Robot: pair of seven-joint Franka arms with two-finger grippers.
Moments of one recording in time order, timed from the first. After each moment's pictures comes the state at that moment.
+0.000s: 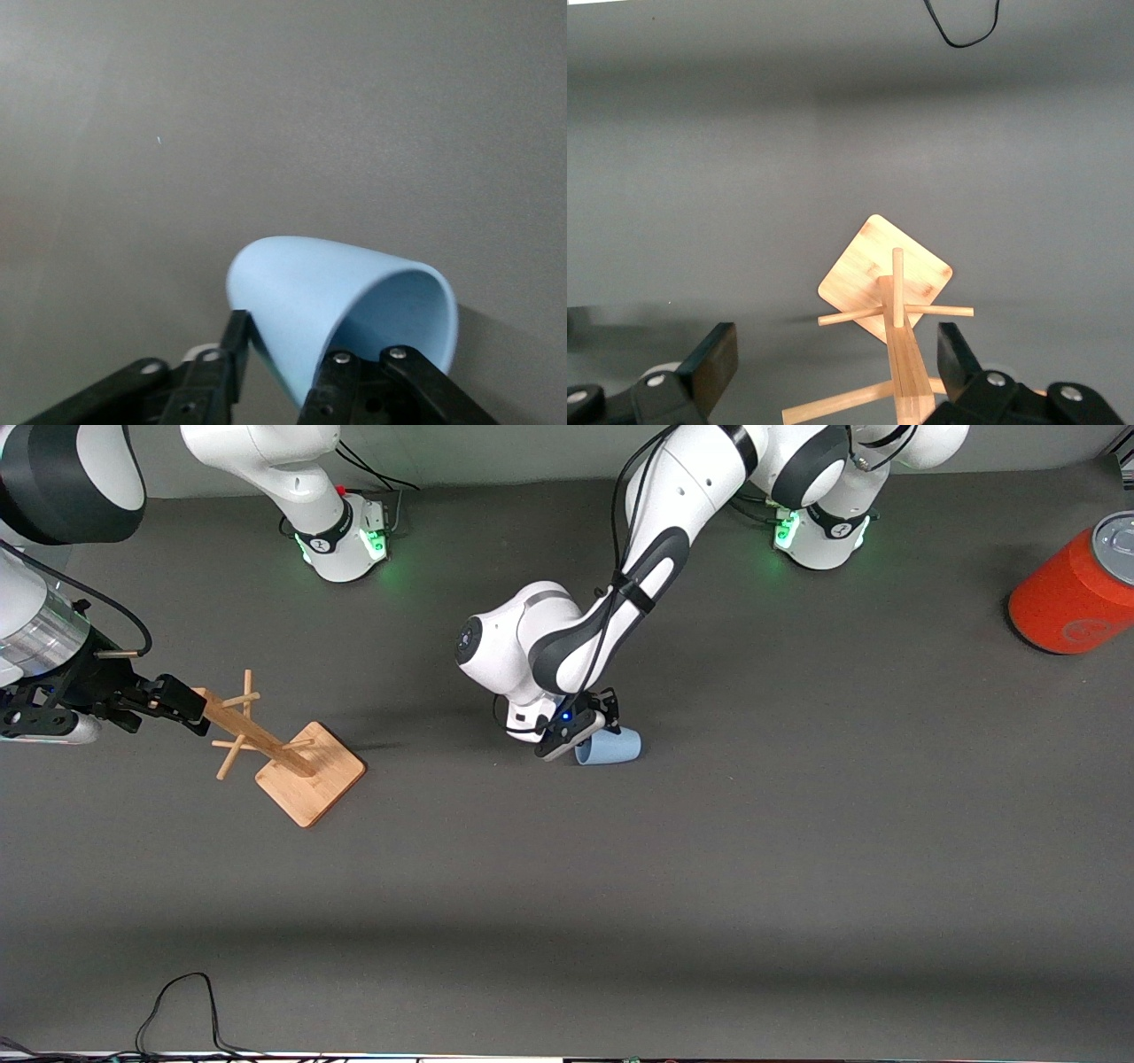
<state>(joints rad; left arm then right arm) -0.92 0.96 -0.06 -1.09 0.44 1.57 -1.41 0.10 -0.05 -0.05 -1.79 -0.01 1.87 0.14</state>
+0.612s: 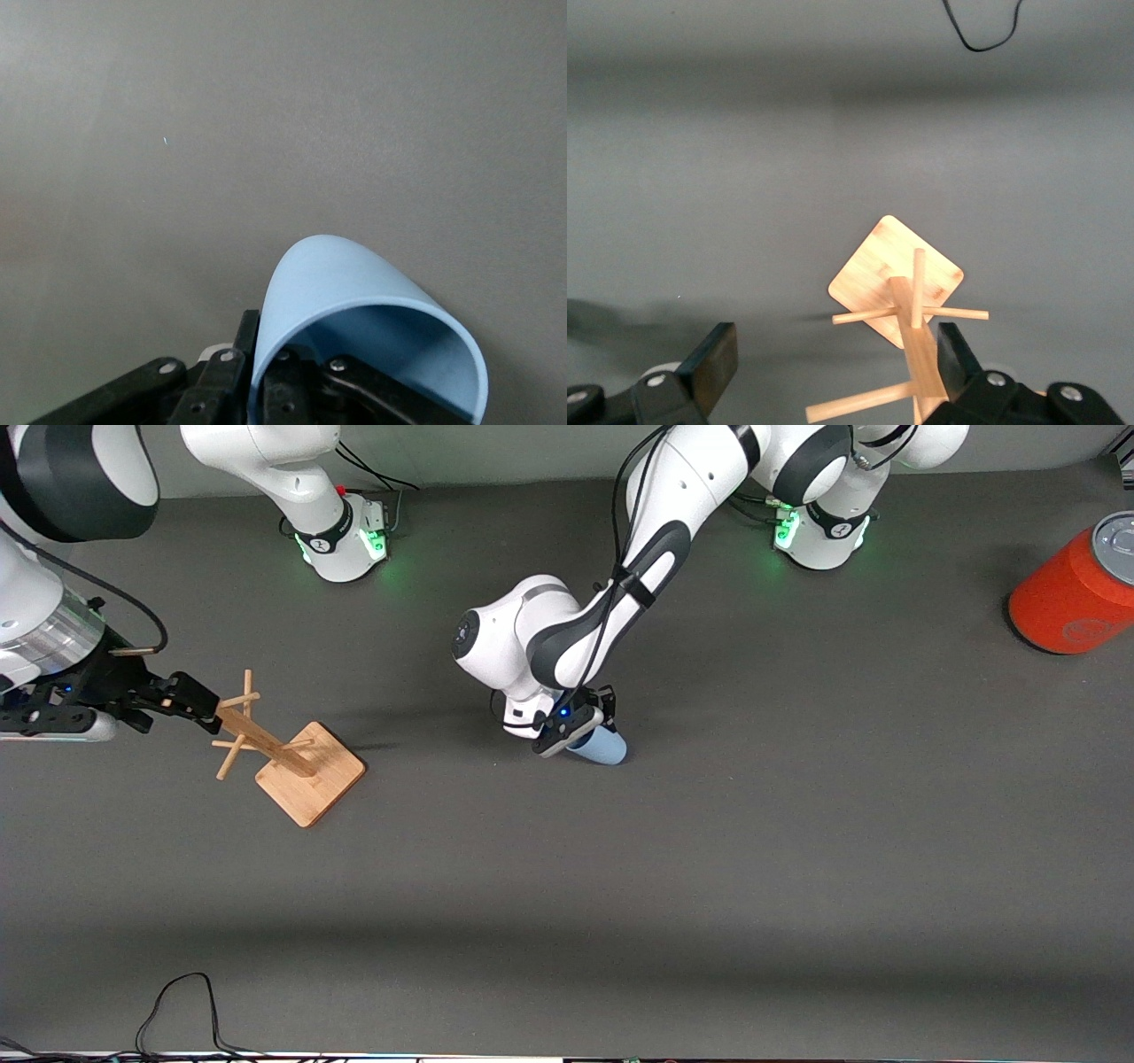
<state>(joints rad) -0.91 0.93 -0.06 -1.08 0.42 1.55 -1.39 0.13 -0.05 -0.04 -1.79 -0.01 1.87 0.14</state>
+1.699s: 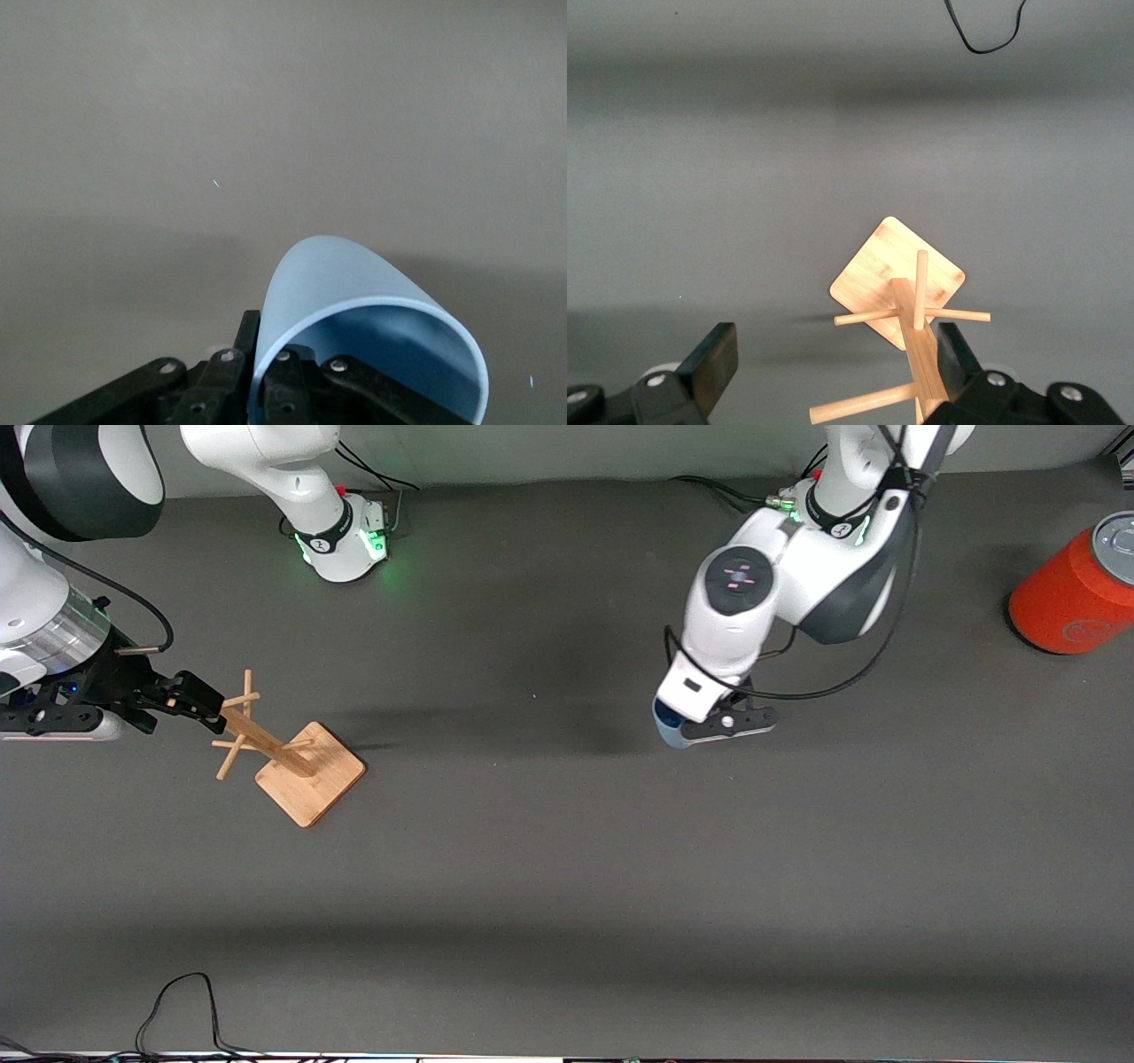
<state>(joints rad) -0.52 0.17 -0.06 -1.96 -0.01 2.09 -0.68 0.13 -0.05 -0.04 -1.80 -0.01 1.88 0.14</state>
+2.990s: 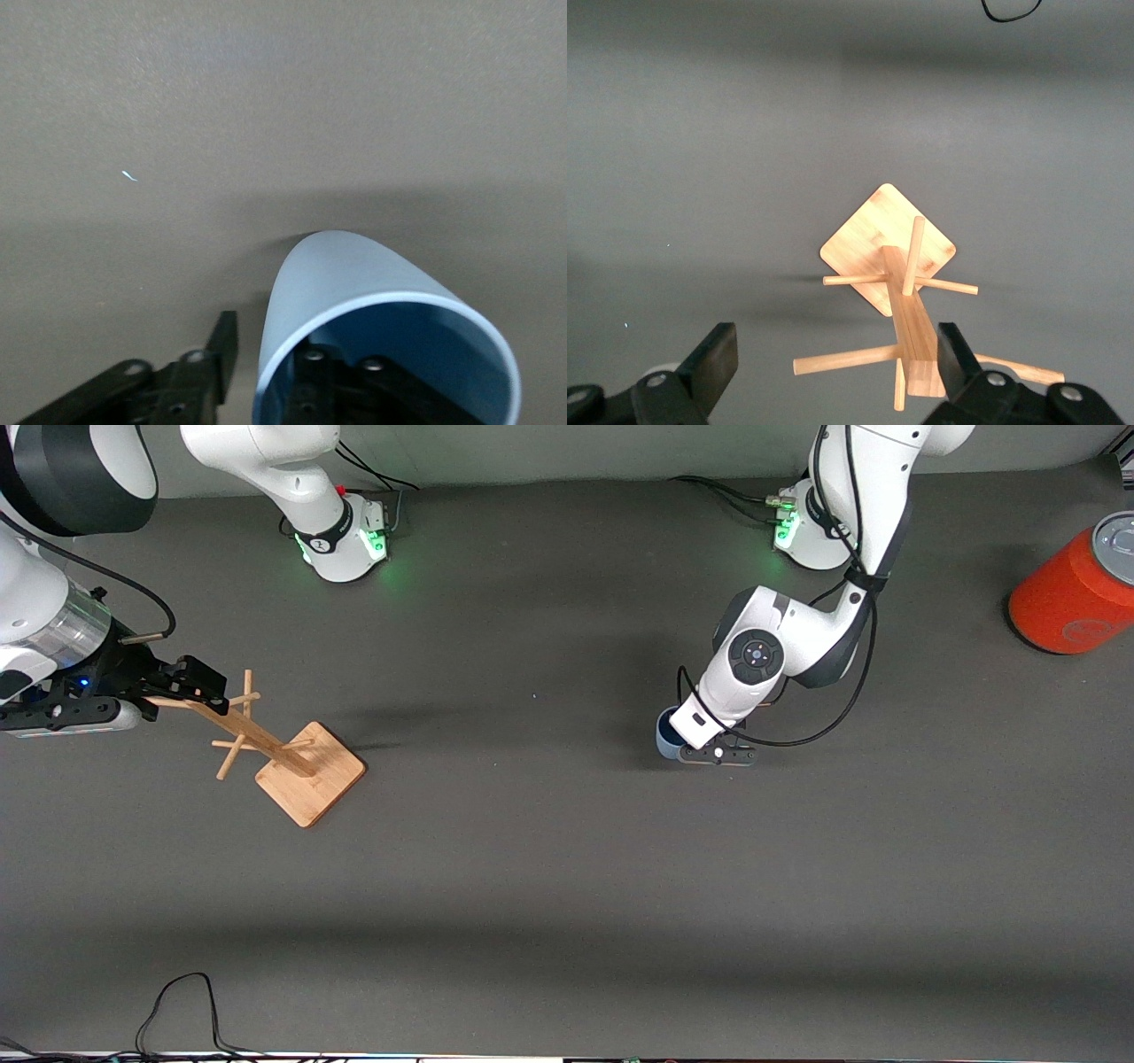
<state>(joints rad) -0.49 0.37 -0.07 -2.16 -0.11 2.49 -0.42 0.13 -0.05 -0.04 -1.77 0.00 1.77 0.04</state>
